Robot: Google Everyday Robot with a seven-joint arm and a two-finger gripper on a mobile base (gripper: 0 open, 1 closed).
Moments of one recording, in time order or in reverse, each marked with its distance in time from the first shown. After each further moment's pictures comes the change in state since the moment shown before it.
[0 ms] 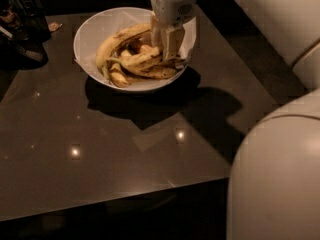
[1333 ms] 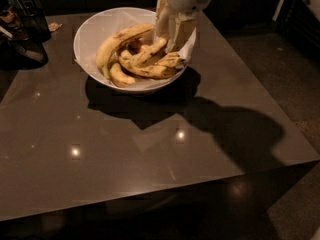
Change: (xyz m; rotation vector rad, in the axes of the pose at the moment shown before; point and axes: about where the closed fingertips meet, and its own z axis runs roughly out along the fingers) arm -0.020 0.021 -0.057 0.163 -0.087 0.013
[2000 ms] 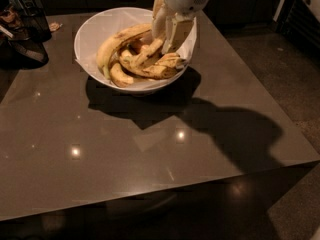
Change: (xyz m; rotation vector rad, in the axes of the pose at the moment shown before) arm -0.007 0.001 -0.001 0.002 -0.031 0.004
